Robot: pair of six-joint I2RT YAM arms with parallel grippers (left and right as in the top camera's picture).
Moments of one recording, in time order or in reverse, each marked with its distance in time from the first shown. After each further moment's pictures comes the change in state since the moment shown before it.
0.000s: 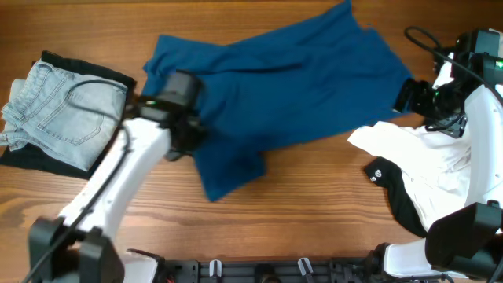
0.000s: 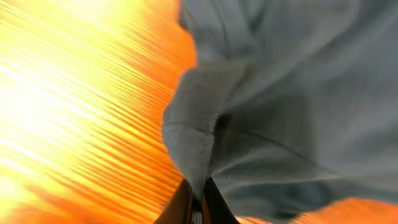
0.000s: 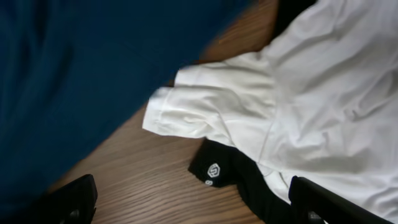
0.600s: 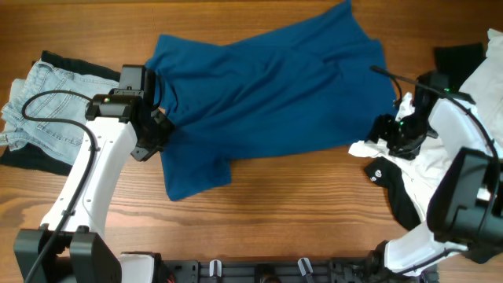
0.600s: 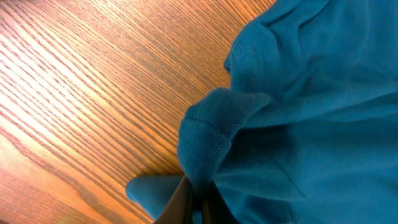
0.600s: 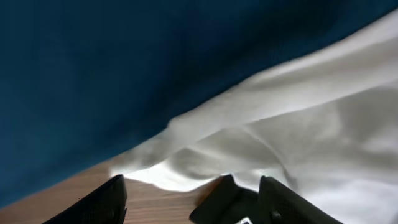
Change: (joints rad) left arm 0.222 -0.019 0.000 -0.037 -0.003 0.064; right arm 0.002 0.176 -0.393 0.346 -0.129 -0.035
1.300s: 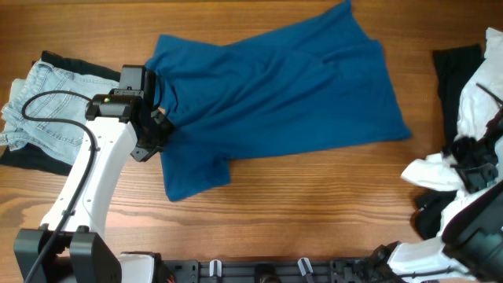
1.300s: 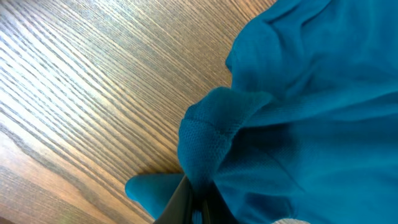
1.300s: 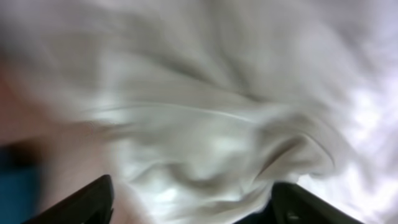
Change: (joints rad) left arm 0.000 0.000 0.000 -0.007 0.000 0.000; right arm -0.420 -0.134 0.013 -0.006 0.233 0.291
